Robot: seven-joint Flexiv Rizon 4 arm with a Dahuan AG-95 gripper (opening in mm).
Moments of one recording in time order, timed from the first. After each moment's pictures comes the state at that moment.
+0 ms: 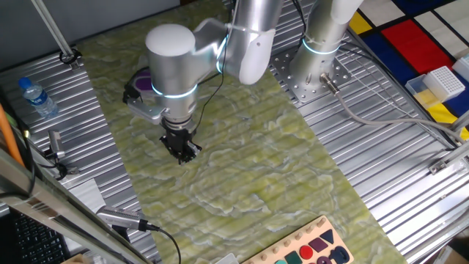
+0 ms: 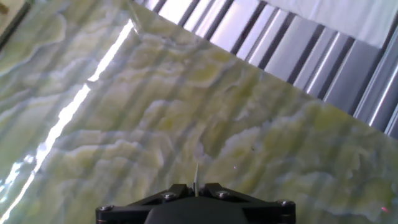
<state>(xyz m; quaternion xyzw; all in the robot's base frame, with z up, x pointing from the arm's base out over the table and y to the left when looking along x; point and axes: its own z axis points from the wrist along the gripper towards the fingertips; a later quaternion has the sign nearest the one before) 0.576 0.147 0.059 -0.26 0.96 0.06 0.09</state>
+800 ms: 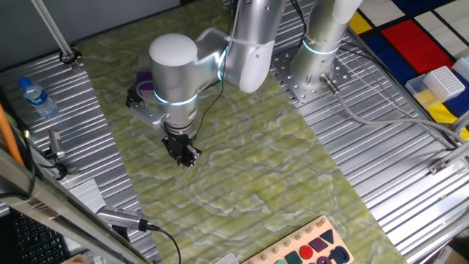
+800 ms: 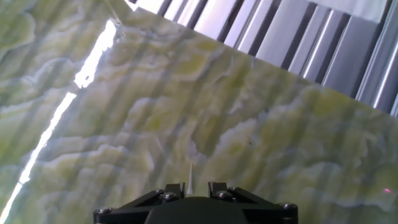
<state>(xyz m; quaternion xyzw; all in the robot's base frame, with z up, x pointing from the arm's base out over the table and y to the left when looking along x) 0.571 0.145 0.037 -0.23 0.97 0.06 0.09</state>
